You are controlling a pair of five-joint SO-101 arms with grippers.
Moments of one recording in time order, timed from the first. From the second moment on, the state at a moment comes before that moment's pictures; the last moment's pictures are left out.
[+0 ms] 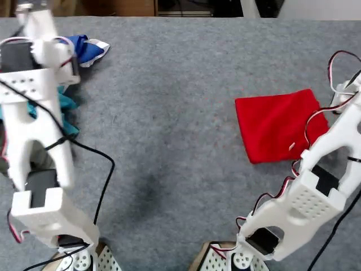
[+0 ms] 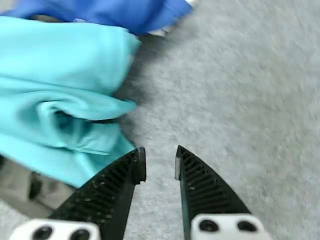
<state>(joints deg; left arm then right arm) -14.3 7.7 -43.3 100.3 -6.6 35.6 23.4 -48.5 101.1 9.5</state>
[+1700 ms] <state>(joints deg) -36.0 17.4 -27.8 71.8 0.6 3.6 12.2 -31.7 101.1 22.0</state>
